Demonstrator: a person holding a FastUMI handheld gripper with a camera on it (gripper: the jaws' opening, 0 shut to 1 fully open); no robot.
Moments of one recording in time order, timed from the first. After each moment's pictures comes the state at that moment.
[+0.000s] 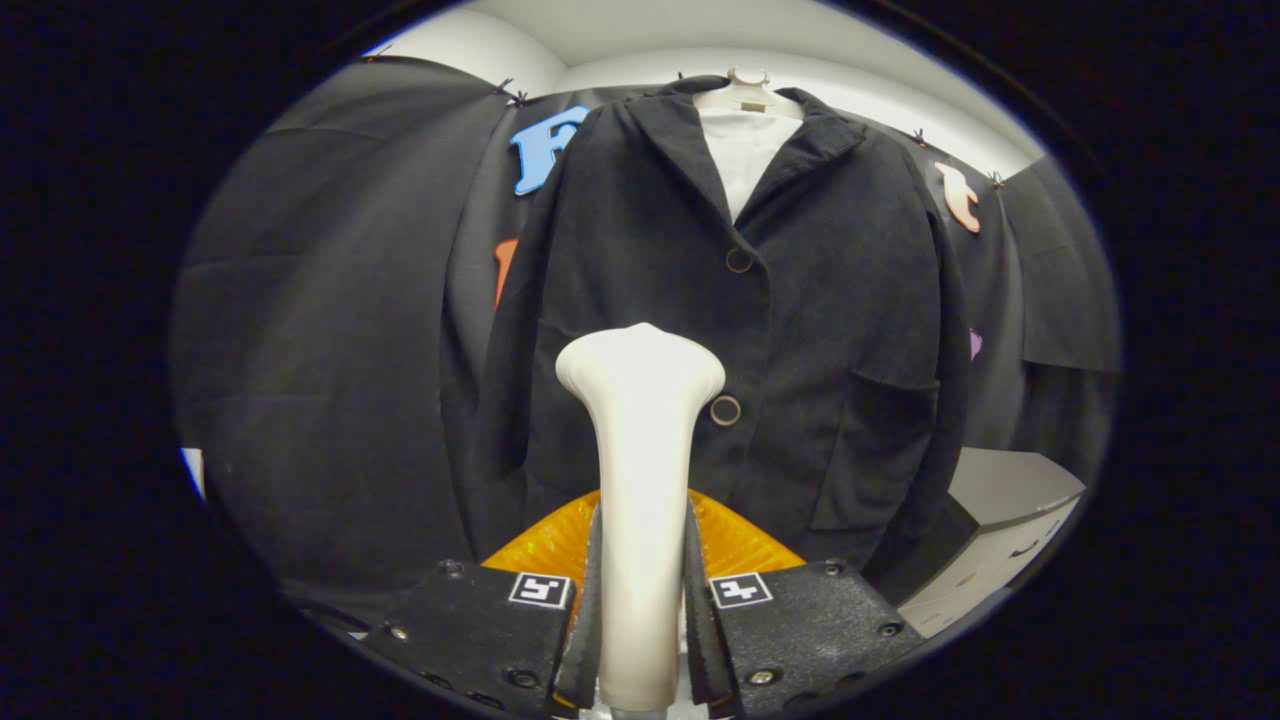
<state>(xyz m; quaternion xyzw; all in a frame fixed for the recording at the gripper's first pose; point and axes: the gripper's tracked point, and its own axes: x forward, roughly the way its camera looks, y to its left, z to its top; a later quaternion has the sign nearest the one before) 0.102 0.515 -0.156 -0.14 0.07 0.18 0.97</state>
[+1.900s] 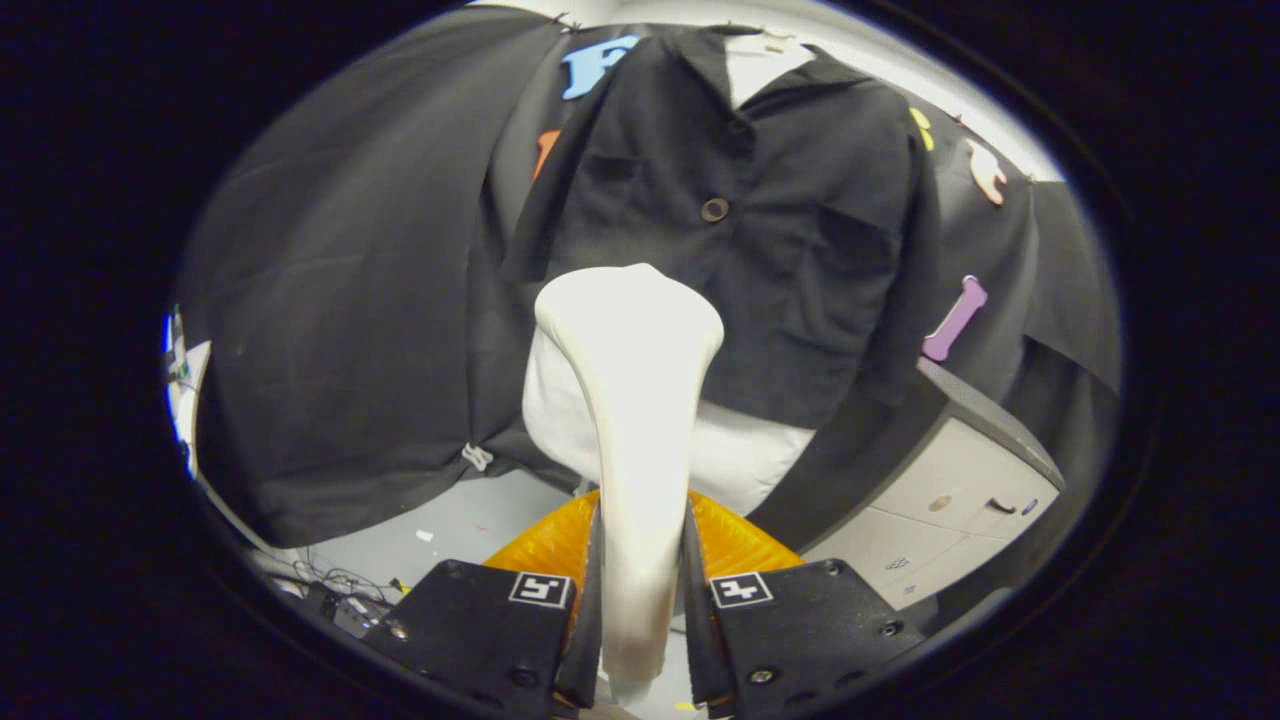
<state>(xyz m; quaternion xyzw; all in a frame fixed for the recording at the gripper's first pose) 0.013 0.392 -0.244 -0.22 0.18 0.16 0.95</state>
